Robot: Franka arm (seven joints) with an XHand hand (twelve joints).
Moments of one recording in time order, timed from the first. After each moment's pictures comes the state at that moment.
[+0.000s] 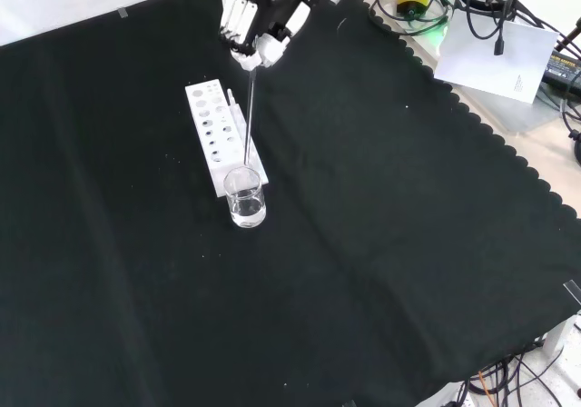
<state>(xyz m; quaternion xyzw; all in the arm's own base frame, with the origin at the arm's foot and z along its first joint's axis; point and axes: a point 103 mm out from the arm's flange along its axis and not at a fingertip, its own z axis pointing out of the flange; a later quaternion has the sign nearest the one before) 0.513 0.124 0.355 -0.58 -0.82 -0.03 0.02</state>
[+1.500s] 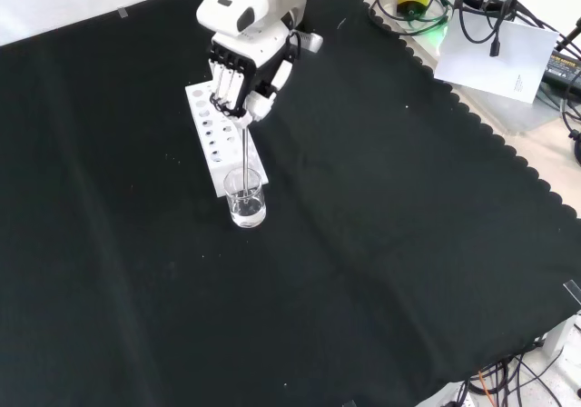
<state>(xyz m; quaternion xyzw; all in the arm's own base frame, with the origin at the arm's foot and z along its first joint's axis) 0.548 0.128 0.272 -0.55 -0.84 0.01 0.04</state>
